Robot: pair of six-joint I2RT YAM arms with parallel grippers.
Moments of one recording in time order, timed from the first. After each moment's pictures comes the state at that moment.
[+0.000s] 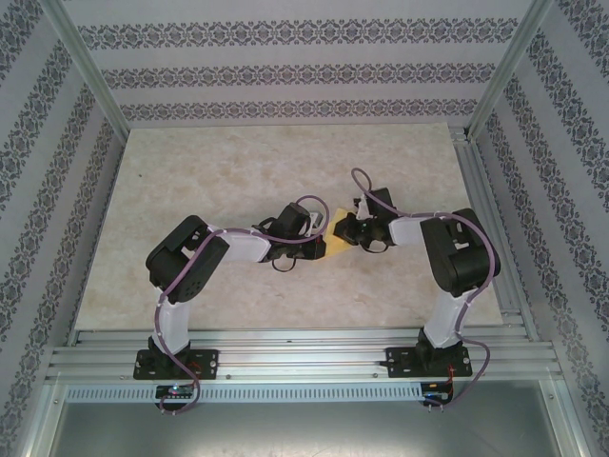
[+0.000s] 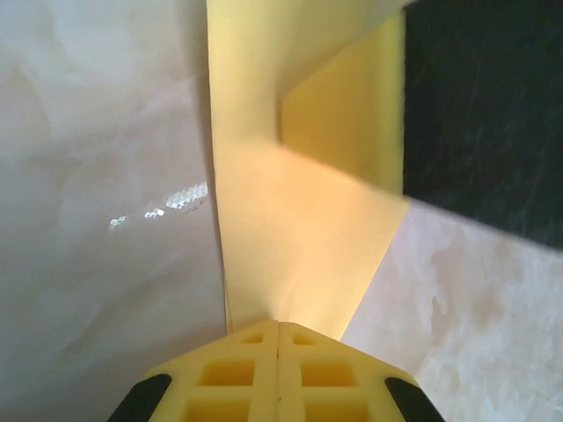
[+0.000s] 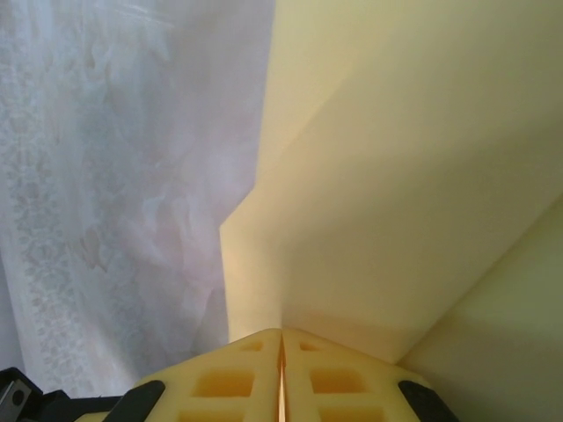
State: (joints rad) left arm -0.73 1.98 1.05 0.09 0.36 -0.61; right arm 0.28 1.85 0.86 0.04 -0.55 0.66
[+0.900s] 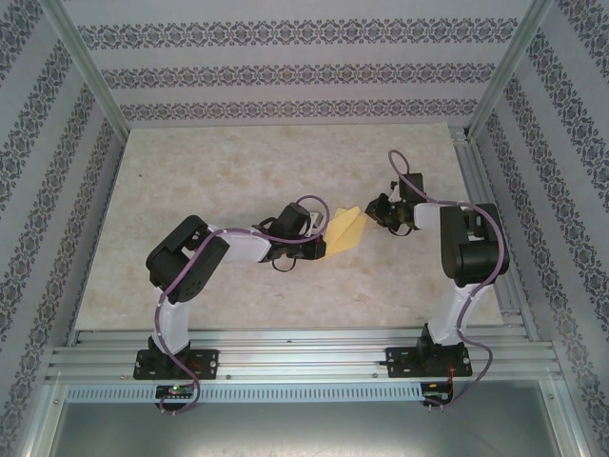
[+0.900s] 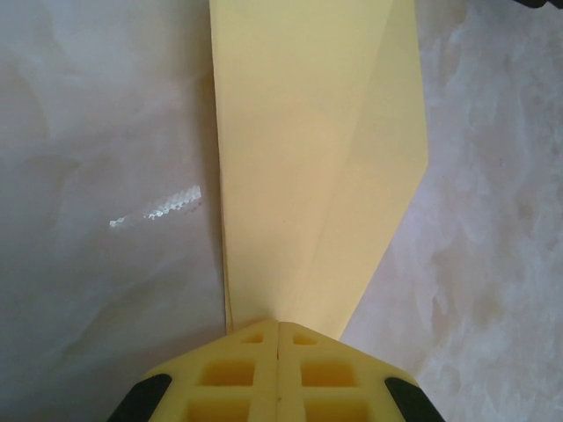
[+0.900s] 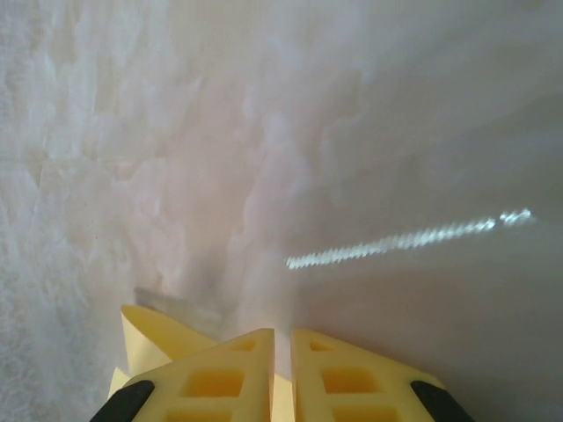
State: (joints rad) left arm -0.73 1.98 1.05 0.09 0.36 -0.61; right arm 0.05 1.89 0.97 -0.03 -0.45 0.63
